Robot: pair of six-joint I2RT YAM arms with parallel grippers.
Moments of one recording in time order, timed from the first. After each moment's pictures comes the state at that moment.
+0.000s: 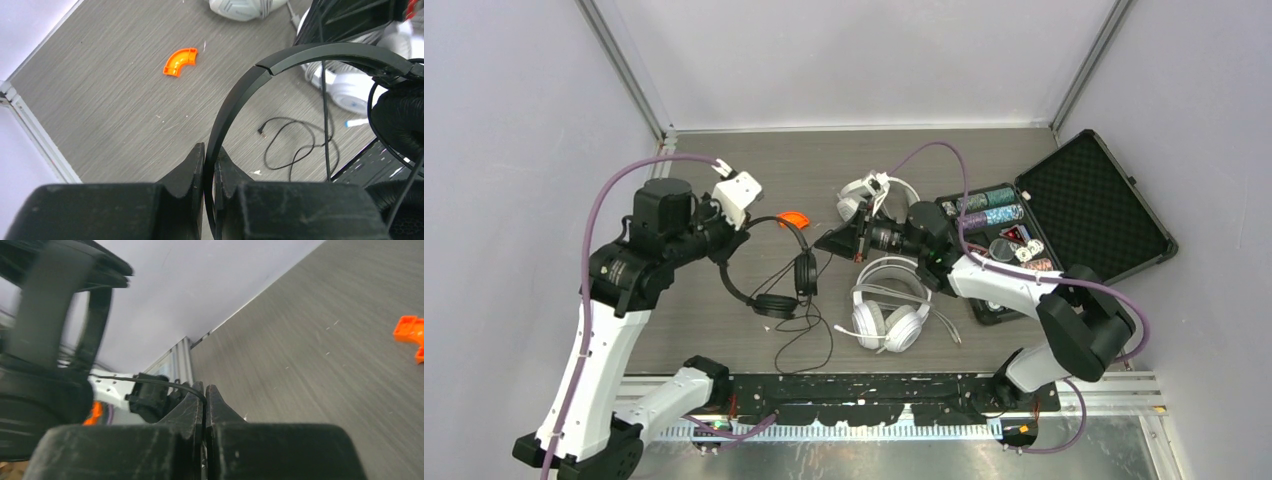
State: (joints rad) left arm -0.37 0.93 1.43 -1.07 0.21 0.33; right arm 0.74 1.49 0.78 0.81 -0.56 0.69
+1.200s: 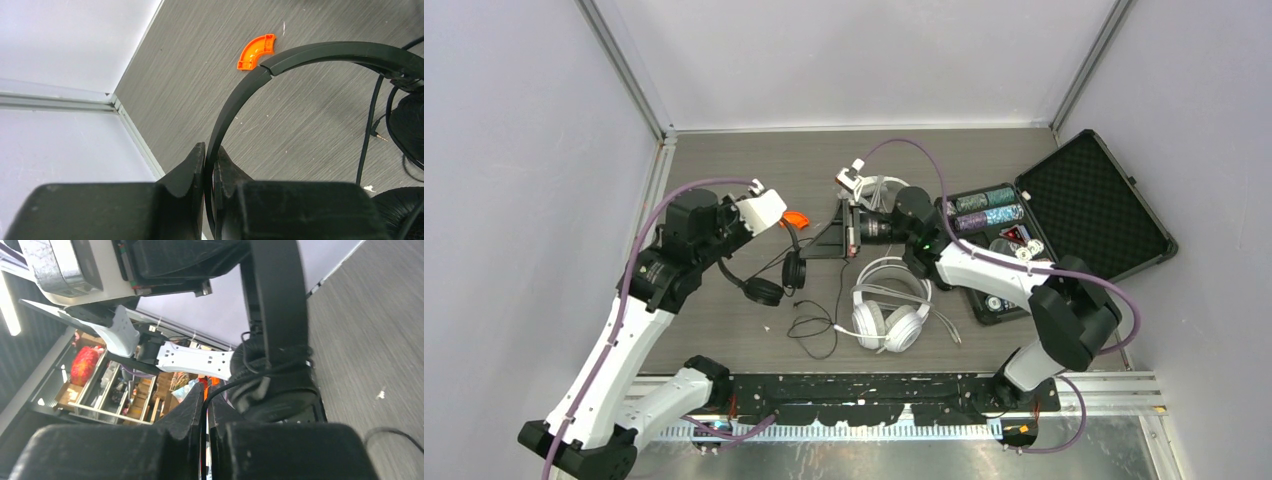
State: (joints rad) left arm -0.42 0.89 1.14 -0.76 -0.04 0.71; right arm 0.76 1.53 0.95 0.72 -0.85 1.18
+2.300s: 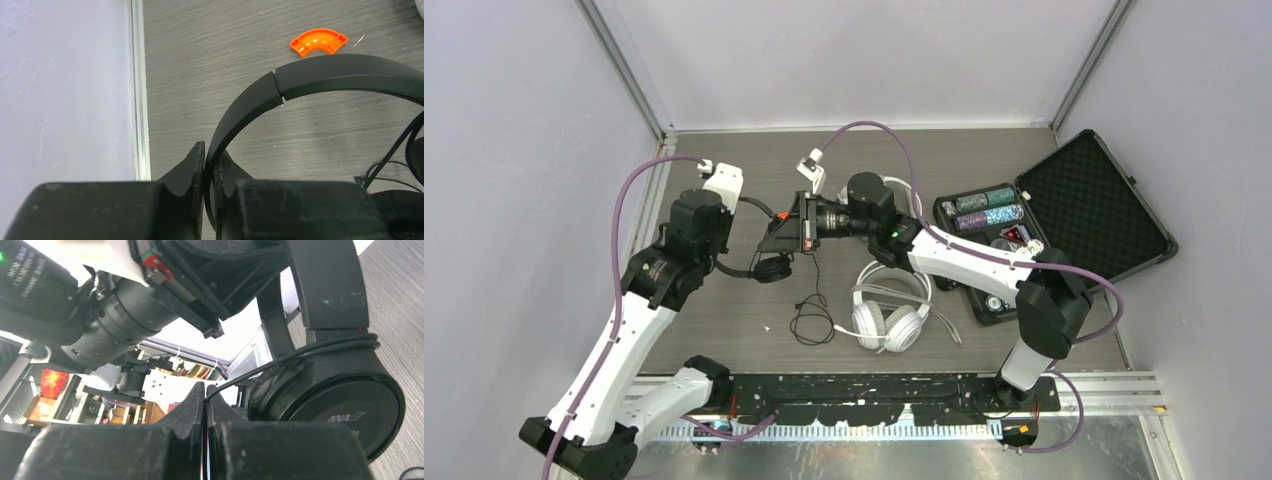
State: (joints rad) left arm -0.42 0.90 1.13 -0.78 -0.47 0.15; right arm 0.92 1.66 1.28 0.42 -0.66 1.07
